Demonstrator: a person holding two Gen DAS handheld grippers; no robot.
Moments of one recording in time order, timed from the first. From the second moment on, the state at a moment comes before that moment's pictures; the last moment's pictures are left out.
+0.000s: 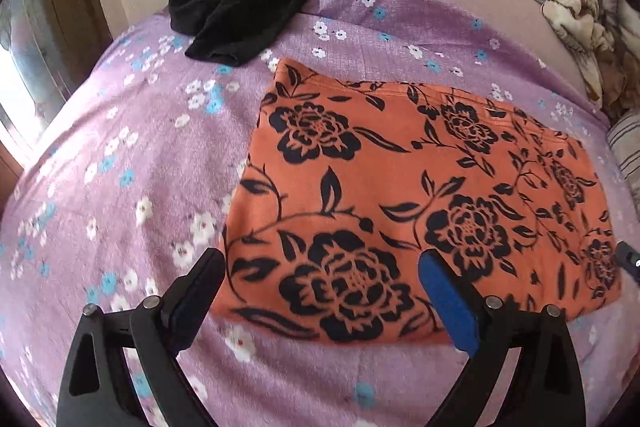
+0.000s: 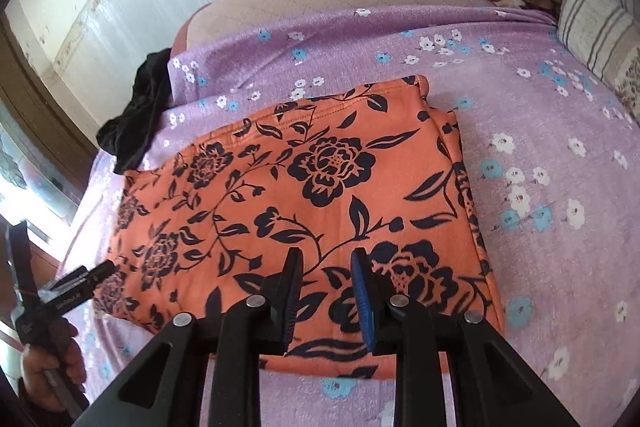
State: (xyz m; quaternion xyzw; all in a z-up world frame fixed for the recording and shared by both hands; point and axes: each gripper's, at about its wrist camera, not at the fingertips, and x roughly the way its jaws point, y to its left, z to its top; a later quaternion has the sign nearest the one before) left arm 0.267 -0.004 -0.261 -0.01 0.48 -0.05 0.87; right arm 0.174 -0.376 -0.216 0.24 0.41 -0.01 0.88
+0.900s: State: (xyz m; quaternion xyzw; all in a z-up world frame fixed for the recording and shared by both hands) left arm 0.290 0.038 -0.303 -0.30 0.47 -0.10 0.83; right arm 0.176 -0.436 -0.295 0.57 0.33 0.02 0.75
